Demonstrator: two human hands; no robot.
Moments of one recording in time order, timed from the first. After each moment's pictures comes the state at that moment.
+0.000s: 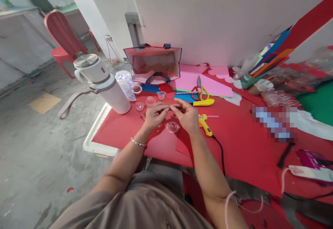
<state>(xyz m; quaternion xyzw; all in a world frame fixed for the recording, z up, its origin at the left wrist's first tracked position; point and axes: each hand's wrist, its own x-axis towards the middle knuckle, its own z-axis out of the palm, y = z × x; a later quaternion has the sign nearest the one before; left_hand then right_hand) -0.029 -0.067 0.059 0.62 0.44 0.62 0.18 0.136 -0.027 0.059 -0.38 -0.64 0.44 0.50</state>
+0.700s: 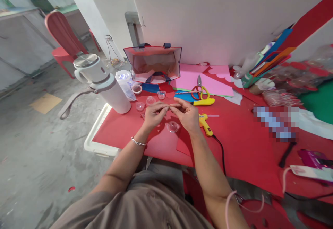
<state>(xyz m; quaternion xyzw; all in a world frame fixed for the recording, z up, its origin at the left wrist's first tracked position) -0.029 -0.070 0.062 0.60 0.45 0.62 0.21 0.134 -0.026 0.059 -0.35 -0.59 0.52 0.50</state>
